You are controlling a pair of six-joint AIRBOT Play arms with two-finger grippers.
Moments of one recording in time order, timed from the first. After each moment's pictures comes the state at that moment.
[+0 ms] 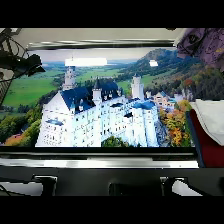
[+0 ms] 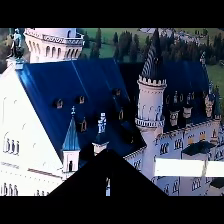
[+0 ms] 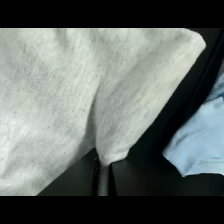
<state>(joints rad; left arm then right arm) 0.09 -1.61 1.96 1.23 -1.37 -1.69 -0.58 -1.31 1.27 -2.07 1.55 2.08</state>
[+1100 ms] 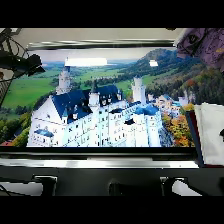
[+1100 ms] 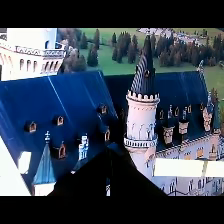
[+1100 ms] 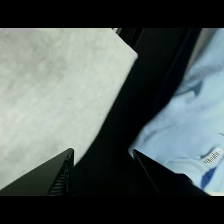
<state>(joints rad) 0.09 -1.61 1.96 1.23 -1.37 -1.69 -0.58 -1.31 1.12 -2.15 1.51 2.00</state>
